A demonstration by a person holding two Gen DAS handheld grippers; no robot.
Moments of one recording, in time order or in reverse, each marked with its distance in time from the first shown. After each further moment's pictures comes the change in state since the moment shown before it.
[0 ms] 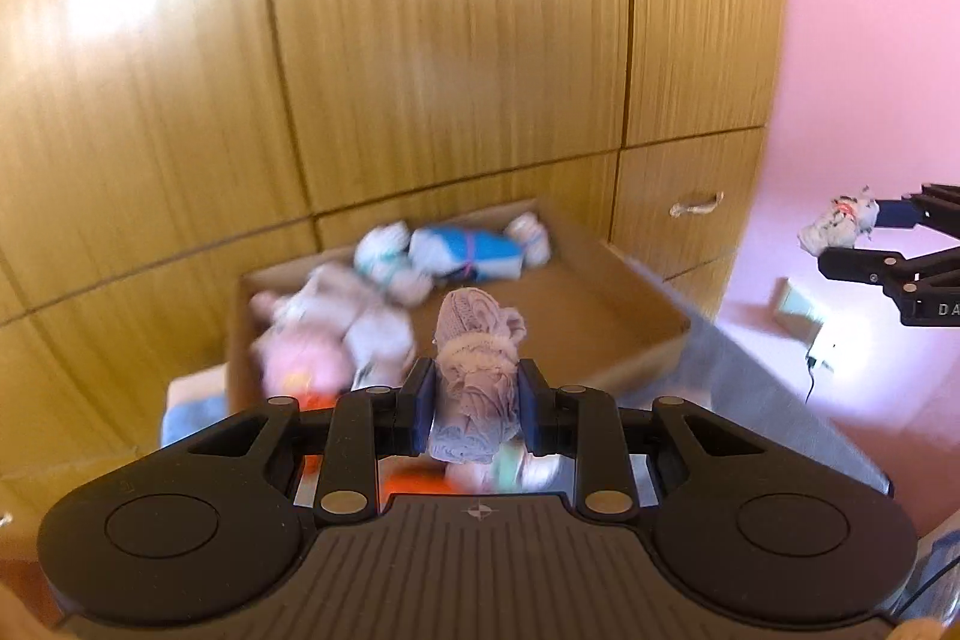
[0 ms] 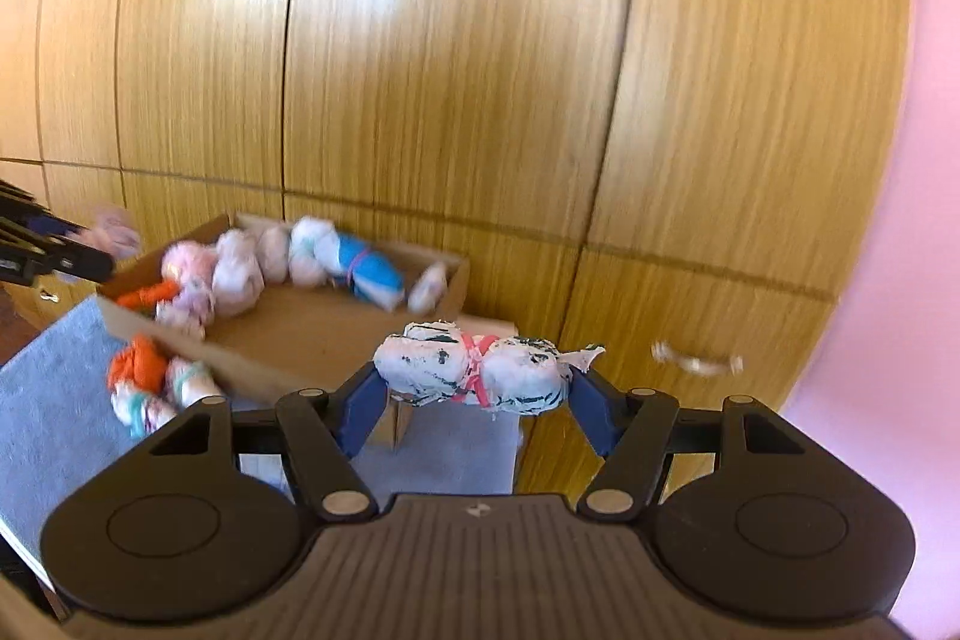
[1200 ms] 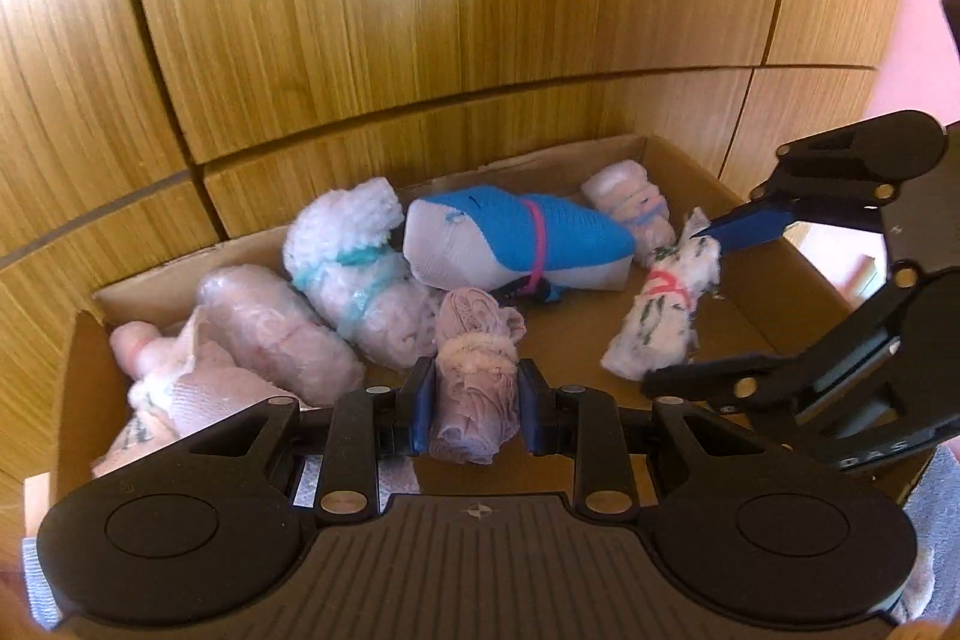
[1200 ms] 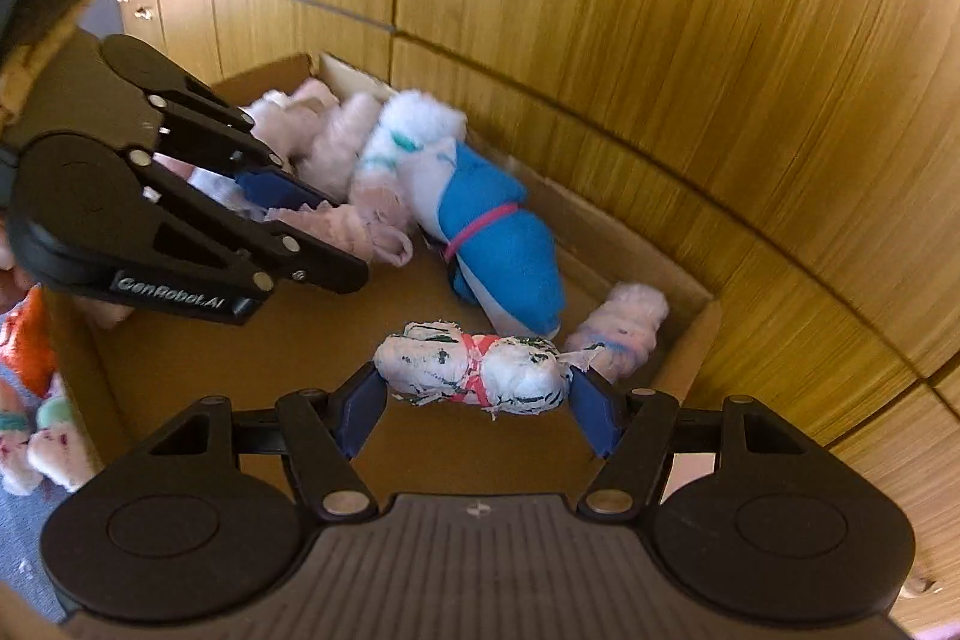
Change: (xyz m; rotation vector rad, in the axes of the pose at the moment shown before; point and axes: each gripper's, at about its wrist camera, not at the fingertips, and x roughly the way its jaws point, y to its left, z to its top) left arm 0.210 0.027 0.025 -0.024 0.190 -0.030; right arm 0.247 0.055 0.028 -0.306 0.343 0.354
